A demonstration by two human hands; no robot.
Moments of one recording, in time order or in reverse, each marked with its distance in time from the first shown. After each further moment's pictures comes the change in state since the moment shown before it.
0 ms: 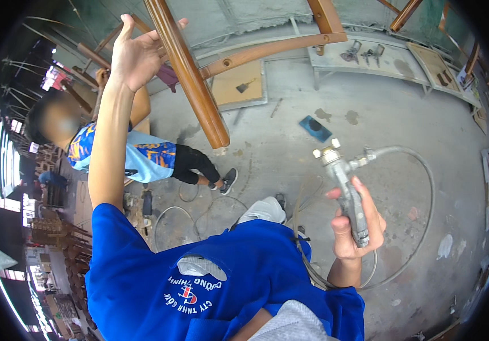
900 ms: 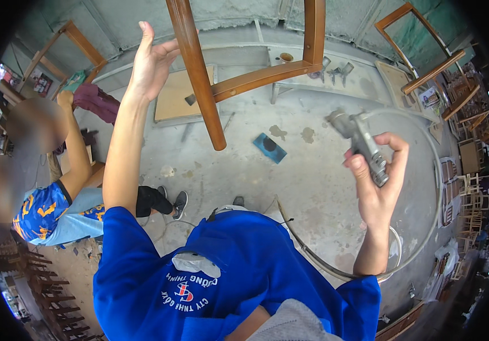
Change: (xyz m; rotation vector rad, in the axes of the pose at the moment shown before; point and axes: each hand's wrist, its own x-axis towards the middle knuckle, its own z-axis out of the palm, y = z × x) left_hand 0.297 -0.122 -0.131 0.160 -0.101 0.196; right_hand 0.270 0.128 0.131 -0.196 -0.228 0.364
